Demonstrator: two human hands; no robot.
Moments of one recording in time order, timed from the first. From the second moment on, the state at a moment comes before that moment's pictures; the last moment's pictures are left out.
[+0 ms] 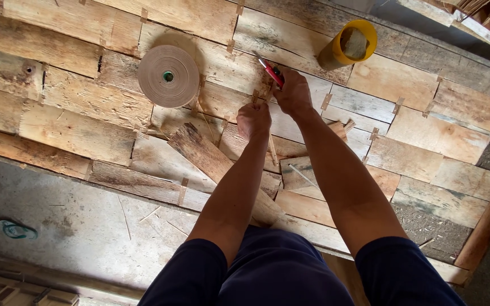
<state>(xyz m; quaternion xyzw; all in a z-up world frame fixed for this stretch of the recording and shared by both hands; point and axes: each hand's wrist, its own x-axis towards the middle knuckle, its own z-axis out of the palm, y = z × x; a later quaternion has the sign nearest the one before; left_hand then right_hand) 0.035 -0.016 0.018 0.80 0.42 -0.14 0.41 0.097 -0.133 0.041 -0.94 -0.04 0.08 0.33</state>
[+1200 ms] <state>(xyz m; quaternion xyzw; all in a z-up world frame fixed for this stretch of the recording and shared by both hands) 0.036 -0.014 0.030 0.79 0.43 -0.12 0.43 0.092 -0.129 0.045 -0.94 0.01 0.12 0.32</state>
